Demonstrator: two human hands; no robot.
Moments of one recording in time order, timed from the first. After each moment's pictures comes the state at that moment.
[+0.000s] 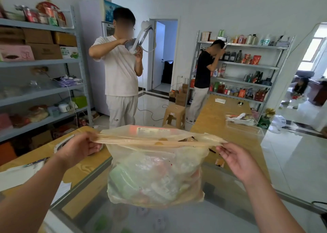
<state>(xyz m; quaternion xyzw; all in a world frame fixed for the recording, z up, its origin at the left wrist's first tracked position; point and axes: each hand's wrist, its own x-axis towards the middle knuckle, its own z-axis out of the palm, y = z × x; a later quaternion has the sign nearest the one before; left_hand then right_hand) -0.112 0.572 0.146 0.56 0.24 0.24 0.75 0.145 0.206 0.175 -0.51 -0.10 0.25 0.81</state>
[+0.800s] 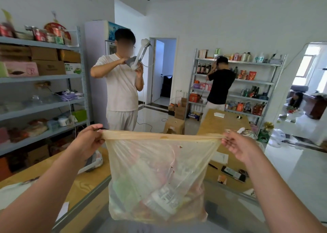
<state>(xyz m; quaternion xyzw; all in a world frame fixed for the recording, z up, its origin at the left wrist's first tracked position) -0.069 0.581 0.203 0.51 0.33 0.40 0.69 0.172 0.242 0.248 -0.61 -0.03 0.18 0.77</state>
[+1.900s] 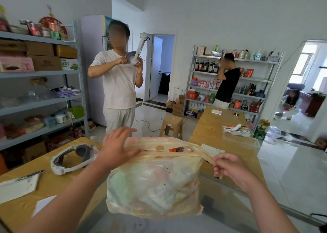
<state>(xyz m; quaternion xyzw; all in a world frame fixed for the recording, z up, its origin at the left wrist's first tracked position) -0.052 0.515 0.167 0.92 0.20 0.31 0.12 0.145 0.209 0.186 -0.78 -0.16 0.20 0.57</state>
